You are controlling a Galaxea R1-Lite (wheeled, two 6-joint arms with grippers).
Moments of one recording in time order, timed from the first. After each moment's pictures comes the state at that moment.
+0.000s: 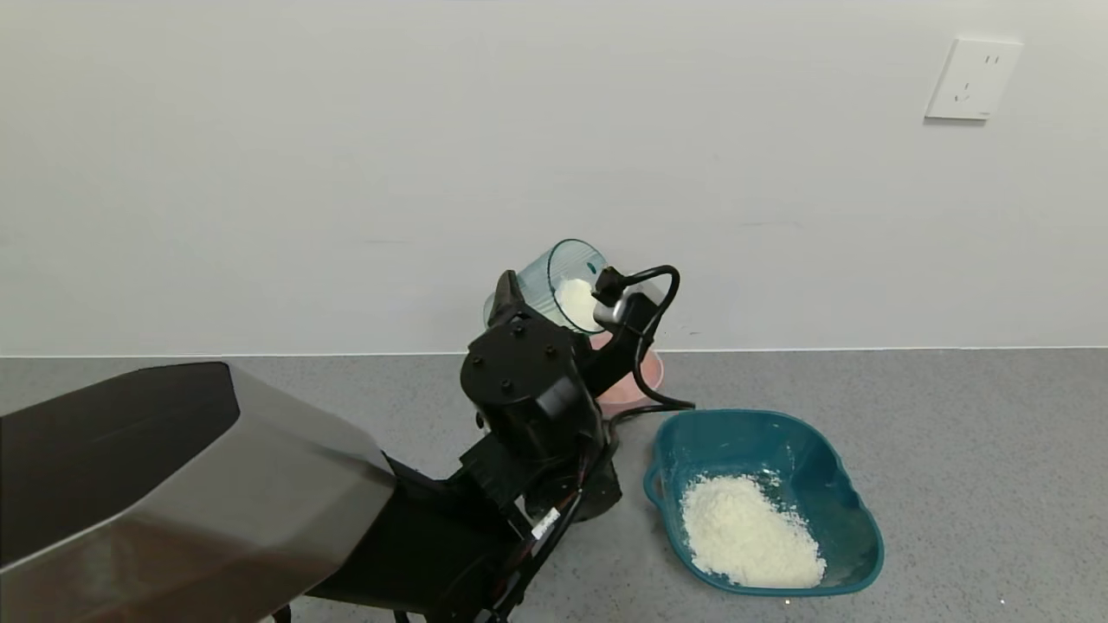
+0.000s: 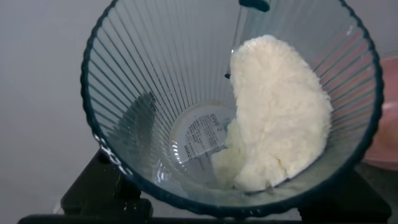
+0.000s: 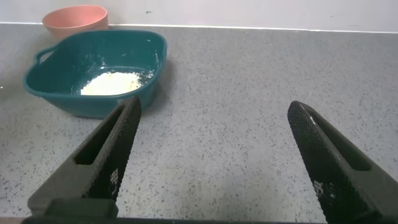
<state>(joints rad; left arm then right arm) -0.85 2.12 -1.04 -1.39 0.99 1.02 0.01 0.00 0.00 -0.02 0.00 0.02</state>
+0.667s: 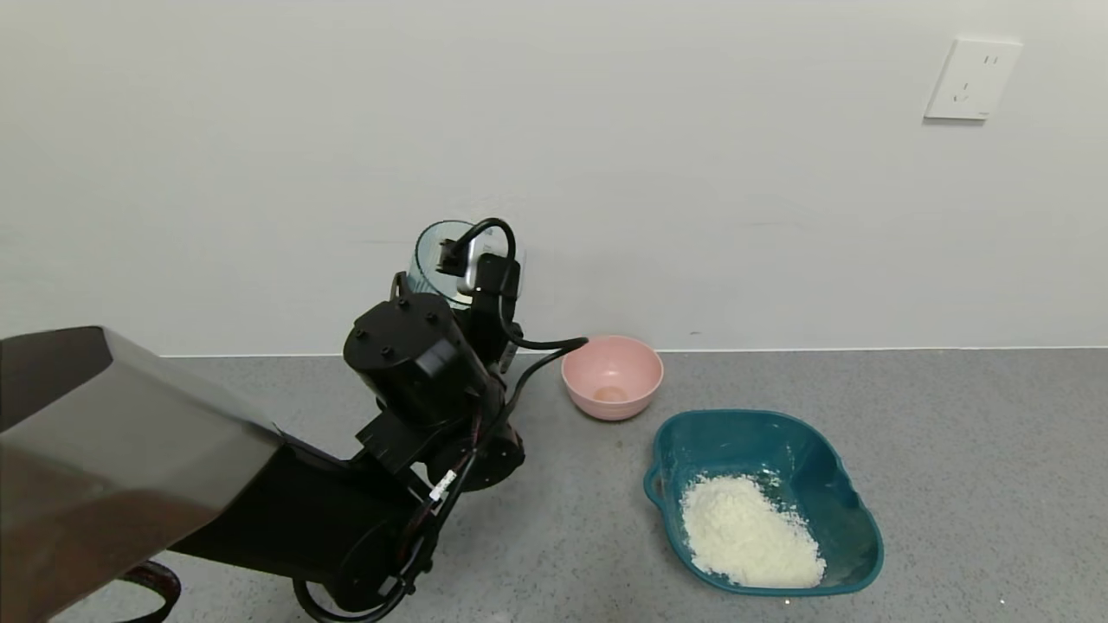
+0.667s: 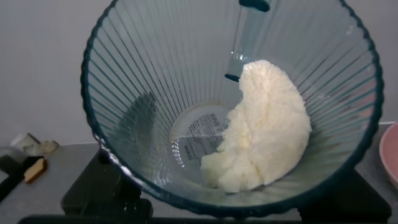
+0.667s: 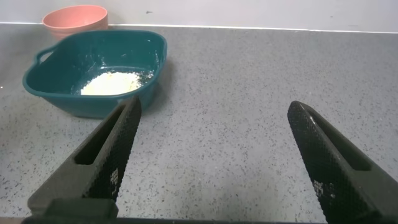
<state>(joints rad) -0.68 2.01 -0.89 -1.43 1.00 0.67 0.01 0.00 0.00 -0.02 0.00 0.02</state>
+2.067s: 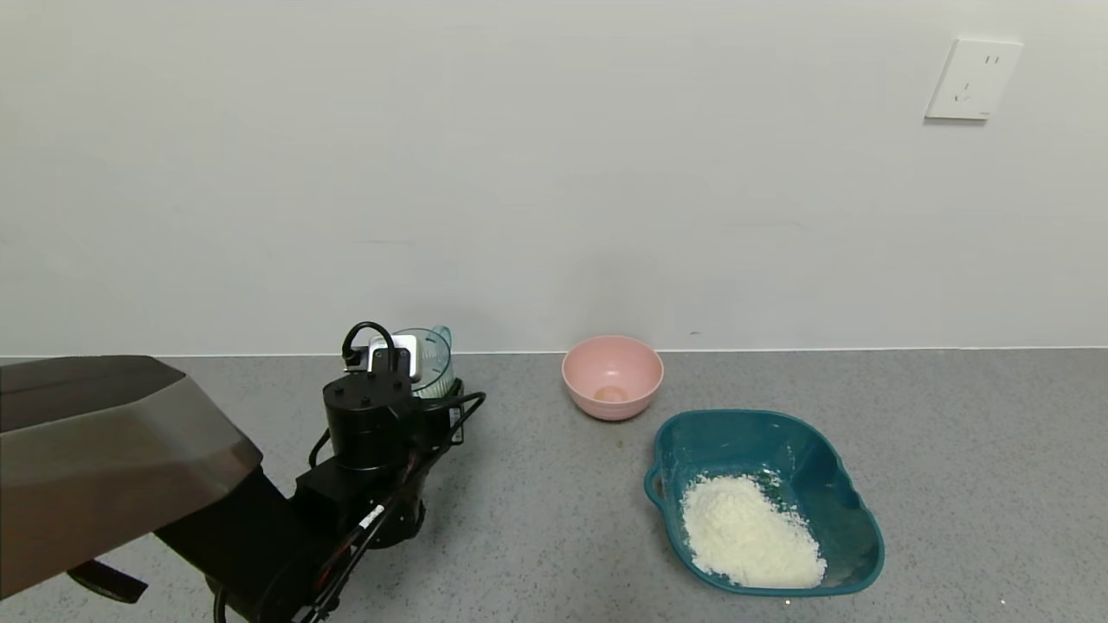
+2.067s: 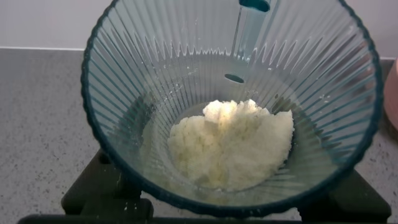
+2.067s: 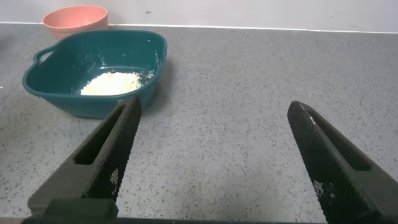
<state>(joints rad) -0.45 2.07 -0.61 -1.29 0.62 -0.02 0.01 0.00 0.00 -0.02 0.00 0.02</state>
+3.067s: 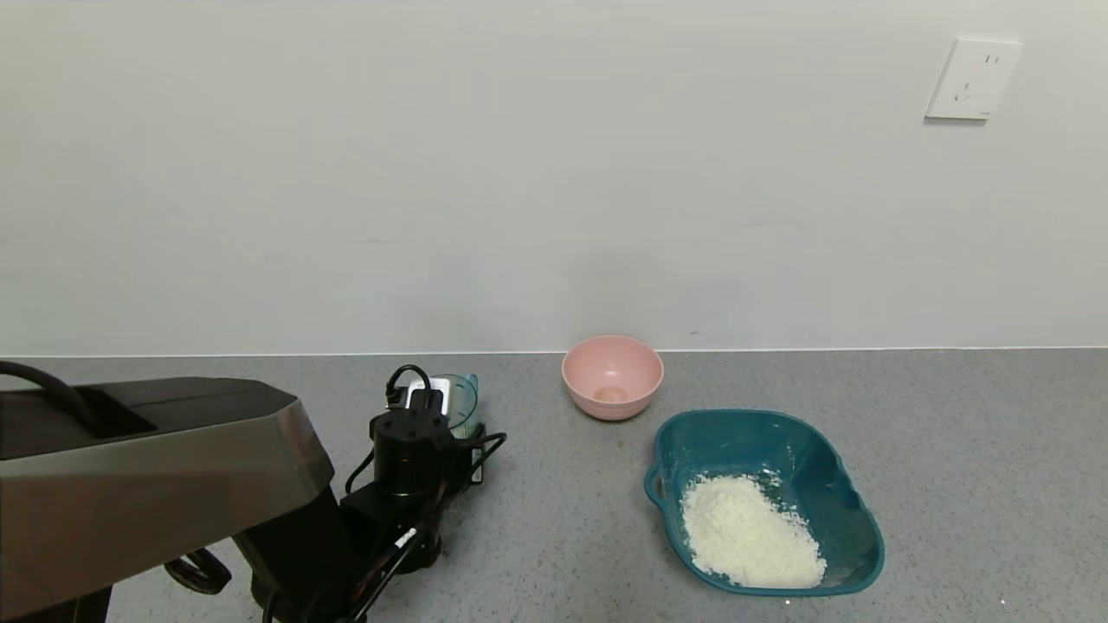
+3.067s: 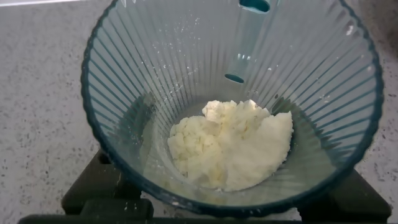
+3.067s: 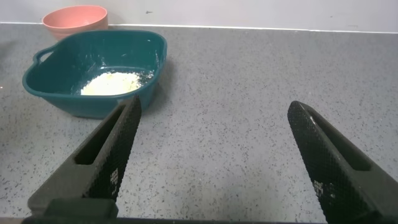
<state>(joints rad) -0.45 2.22 -0.61 -1.28 0.55 -0.06 0.01 0.00 0.00 -0.02 0.00 0.02</state>
